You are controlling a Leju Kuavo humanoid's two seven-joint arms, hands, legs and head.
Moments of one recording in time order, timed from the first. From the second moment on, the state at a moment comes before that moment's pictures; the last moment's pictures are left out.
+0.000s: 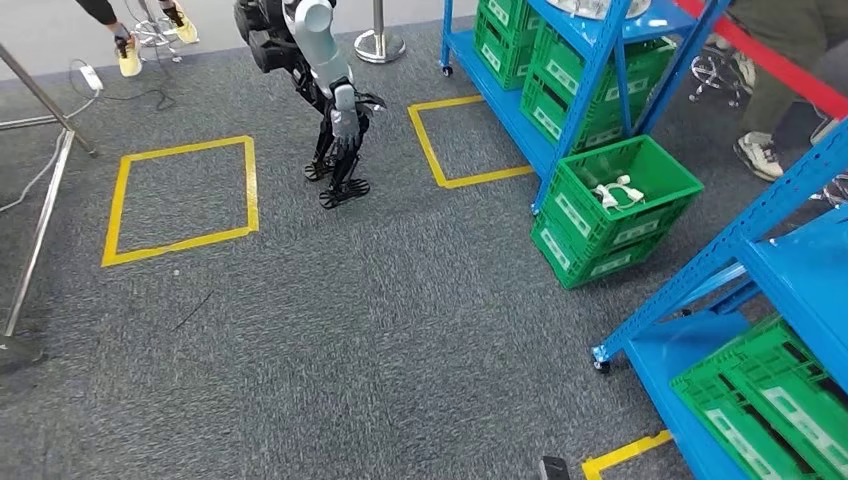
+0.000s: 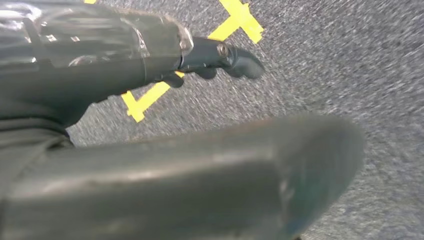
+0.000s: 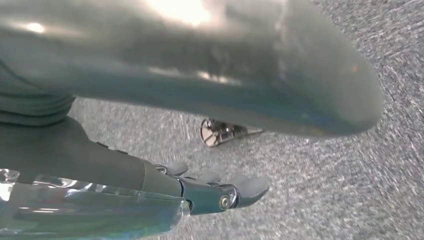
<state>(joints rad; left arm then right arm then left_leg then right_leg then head) -0.12 0.02 -1.17 -0.22 0.67 0.25 0.06 -0.10 0.00 0.69 -0.23 -0.89 -0.16 -0.15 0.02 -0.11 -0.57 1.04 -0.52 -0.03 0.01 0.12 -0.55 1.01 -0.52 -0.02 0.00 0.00</state>
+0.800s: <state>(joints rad) -0.12 0.03 -1.17 -0.22 0.67 0.25 0.06 -0.10 0.00 0.70 -0.23 -0.91 -0.16 -0.15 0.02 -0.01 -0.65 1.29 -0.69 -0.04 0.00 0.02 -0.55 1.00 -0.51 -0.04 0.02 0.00</state>
